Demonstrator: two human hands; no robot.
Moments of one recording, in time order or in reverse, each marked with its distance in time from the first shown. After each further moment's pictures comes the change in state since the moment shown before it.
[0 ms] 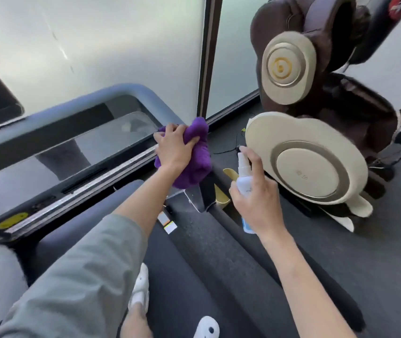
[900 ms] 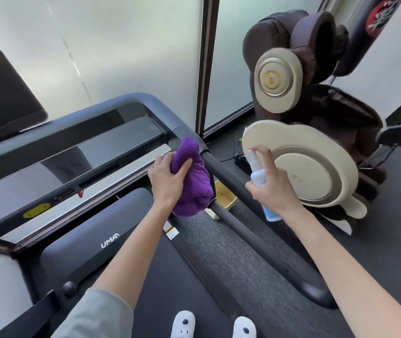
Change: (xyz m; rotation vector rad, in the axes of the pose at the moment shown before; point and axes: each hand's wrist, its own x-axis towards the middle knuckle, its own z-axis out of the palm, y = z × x) left_hand -0.111 -0.021 -0.038 -0.396 0.109 -0.040; right_hand -0.013 0.010 -0.048 -0.071 -0.164 0.002
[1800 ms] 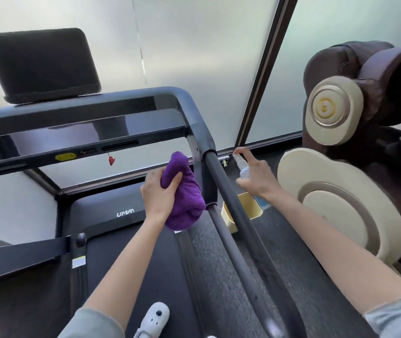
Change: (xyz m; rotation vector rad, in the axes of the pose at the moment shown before) left_hand -0.085 0.009 0.036 0.000 0.388 -0.209; right_hand 0.077 0.049 -0.004 -0.096 -0.369 -0.300
